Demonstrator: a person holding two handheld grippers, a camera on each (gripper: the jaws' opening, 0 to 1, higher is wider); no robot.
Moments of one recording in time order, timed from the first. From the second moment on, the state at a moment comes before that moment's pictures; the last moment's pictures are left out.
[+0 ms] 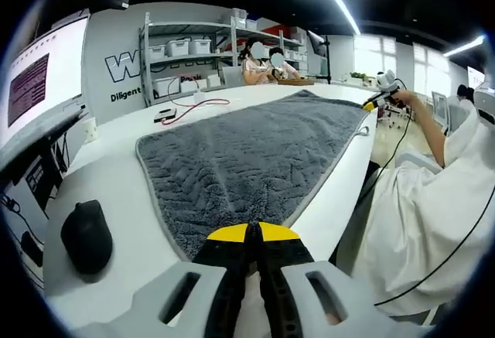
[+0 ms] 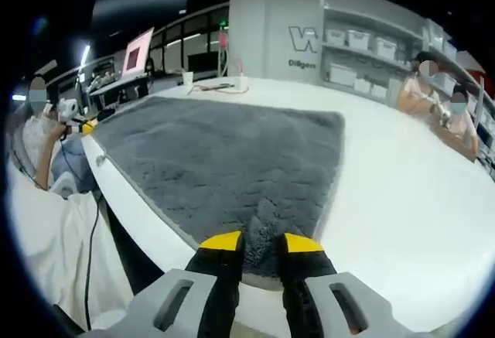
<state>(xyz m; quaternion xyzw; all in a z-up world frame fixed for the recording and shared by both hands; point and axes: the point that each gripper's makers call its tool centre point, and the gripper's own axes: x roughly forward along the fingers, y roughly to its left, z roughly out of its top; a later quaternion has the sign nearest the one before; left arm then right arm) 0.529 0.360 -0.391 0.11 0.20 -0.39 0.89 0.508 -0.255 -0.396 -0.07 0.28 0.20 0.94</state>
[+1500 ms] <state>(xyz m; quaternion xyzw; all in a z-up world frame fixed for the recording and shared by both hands) 0.531 0.346 -0.353 0.15 0.10 -0.38 0.90 0.529 -0.258 -0.377 -0.08 0.25 0.19 0.94</state>
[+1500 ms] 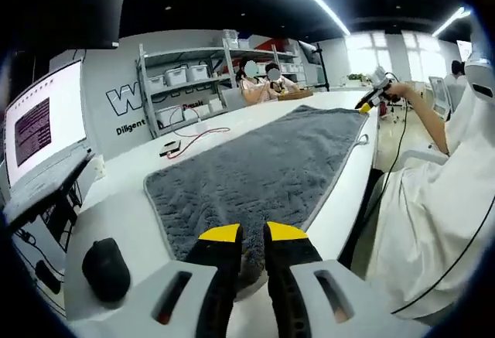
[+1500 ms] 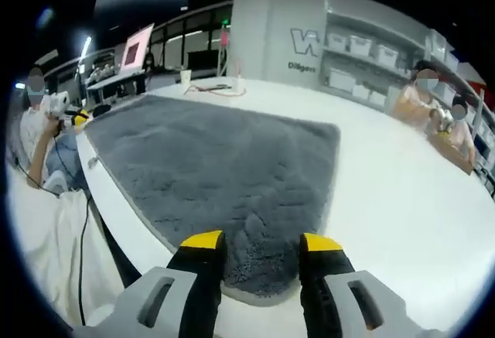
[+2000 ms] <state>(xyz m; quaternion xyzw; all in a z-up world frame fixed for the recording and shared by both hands) 0.564 0.331 -0.298 0.16 0.03 -0.34 0.93 0.569 -0.258 -0.356 -0.13 0.20 0.16 0.96</state>
